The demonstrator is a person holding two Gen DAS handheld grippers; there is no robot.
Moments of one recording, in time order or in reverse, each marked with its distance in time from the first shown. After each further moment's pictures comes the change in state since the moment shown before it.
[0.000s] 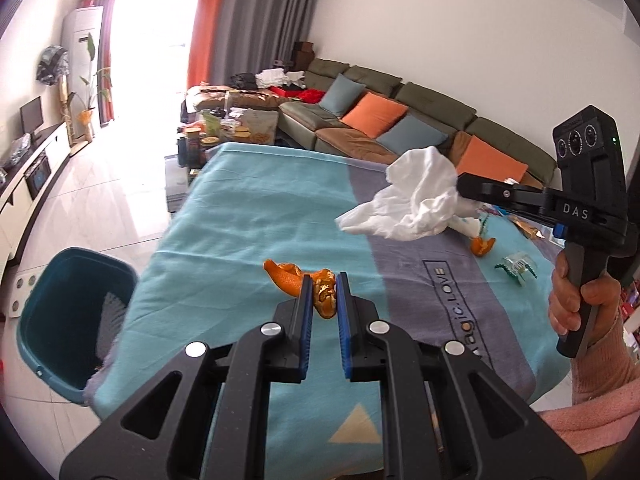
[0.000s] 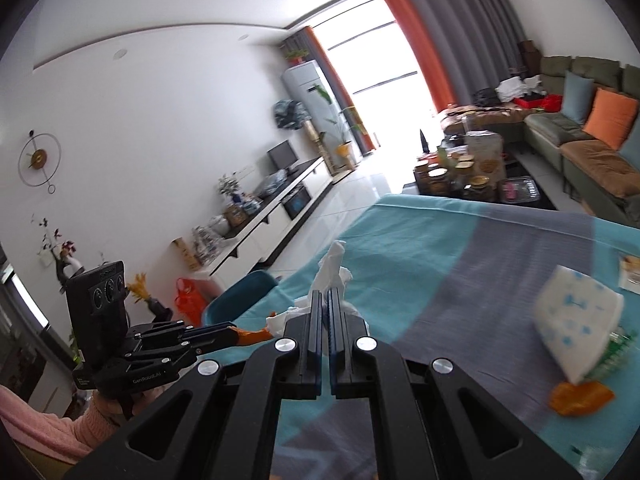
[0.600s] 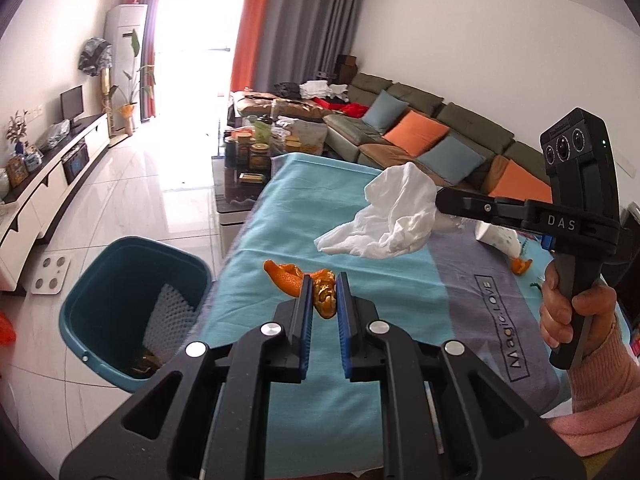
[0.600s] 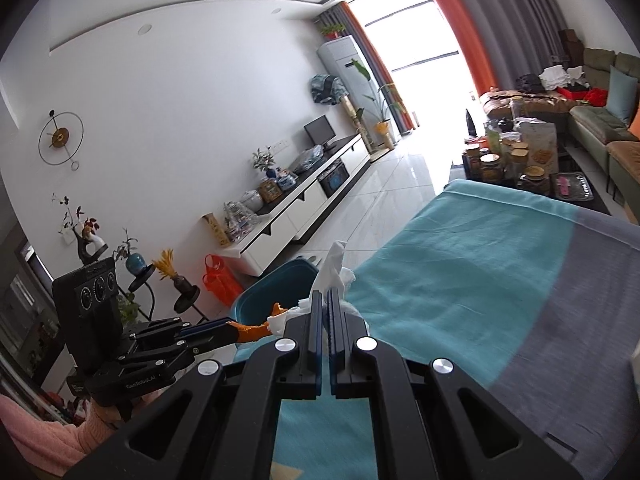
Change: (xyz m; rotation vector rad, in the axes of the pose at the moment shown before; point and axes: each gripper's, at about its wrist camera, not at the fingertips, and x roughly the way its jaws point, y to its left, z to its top) left arm -0.038 0.058 -0.004 -0.081 -0.048 0.125; right arm 0.073 0.047 0.017 -0.044 0.091 0.119
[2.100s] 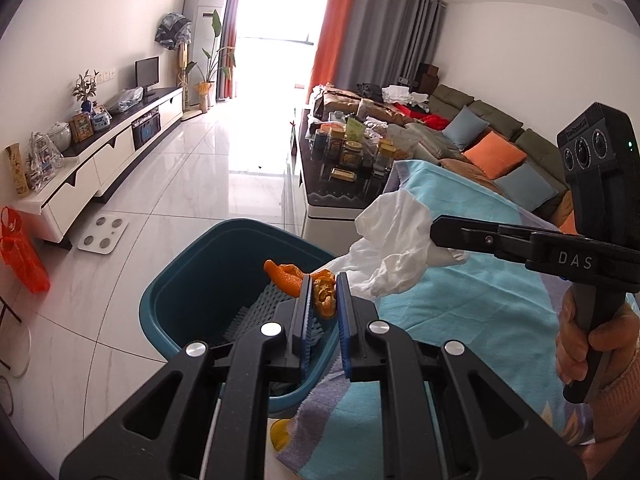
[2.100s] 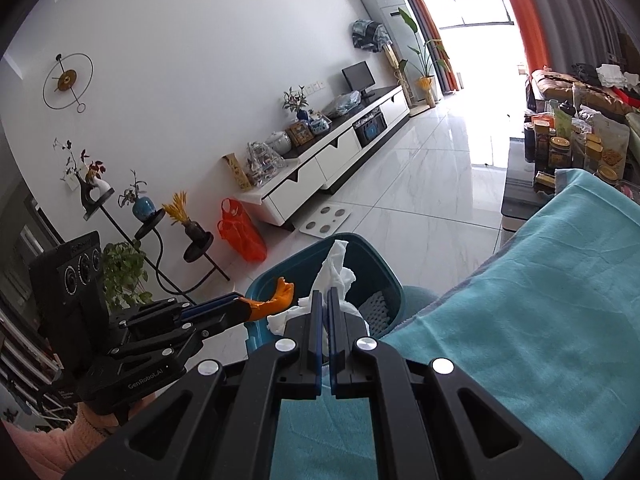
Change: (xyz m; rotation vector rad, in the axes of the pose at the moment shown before) left arm -0.001 0.122 -0.003 -0.171 0.005 0.229; right arm 0.160 0.072 0.020 -0.107 0.213 0.068
